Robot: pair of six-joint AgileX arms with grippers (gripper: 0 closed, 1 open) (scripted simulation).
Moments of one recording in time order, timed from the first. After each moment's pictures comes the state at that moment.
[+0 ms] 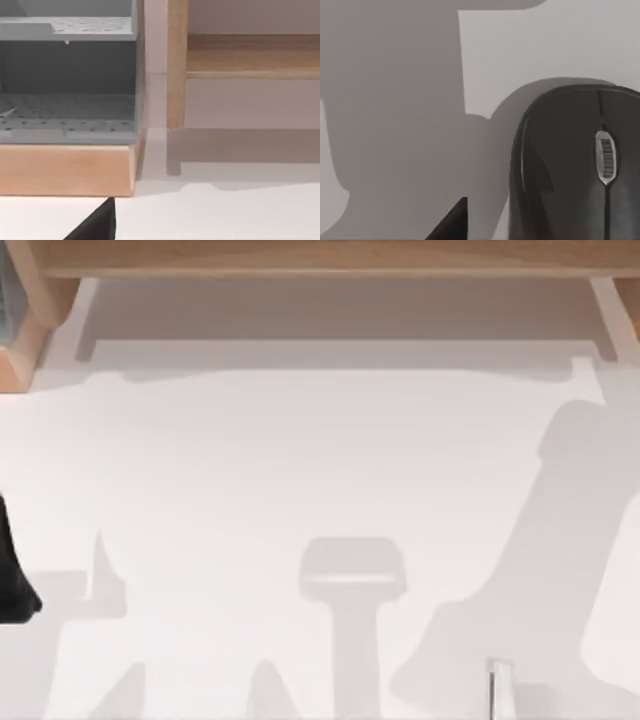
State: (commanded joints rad) left arm 0.00 0.00 0.00 0.00 0.00 0.00; right arm -0.37 2.60 2.38 -1.25 -0.02 -0.26
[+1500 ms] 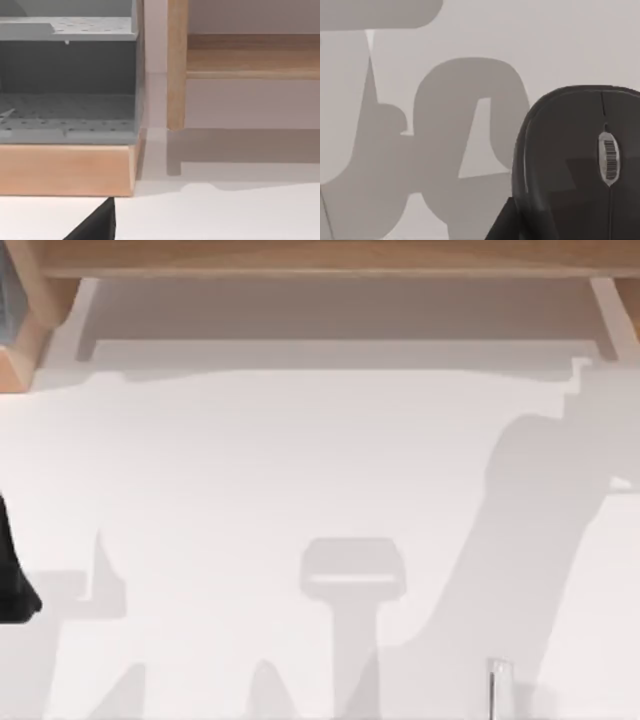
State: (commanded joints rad) left arm 0.00 0.00 0.00 0.00 0.00 0.00; right arm -0.38 2.45 2.29 -1.26 0.01 -0.22
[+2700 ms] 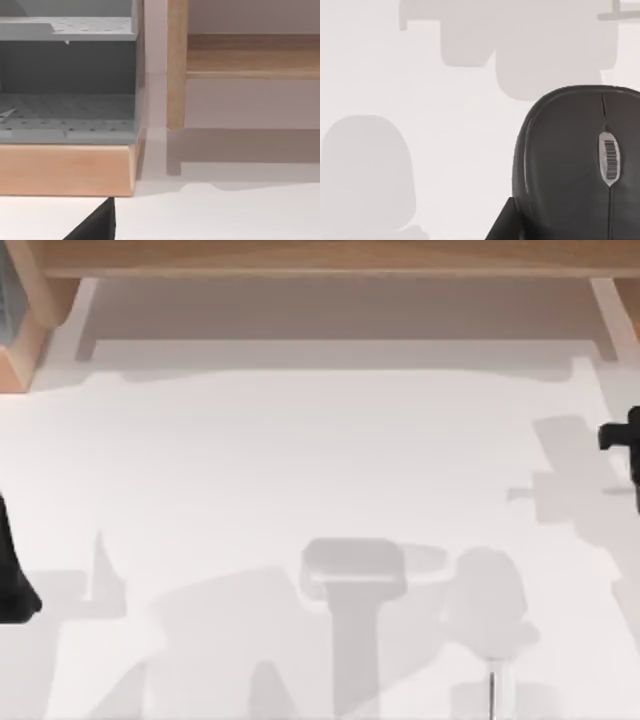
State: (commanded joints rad) left arm 0.00 0.00 0.00 0.00 0.00 0.00; right arm 0.19 1.44 1.12 -0.94 0.04 0.28
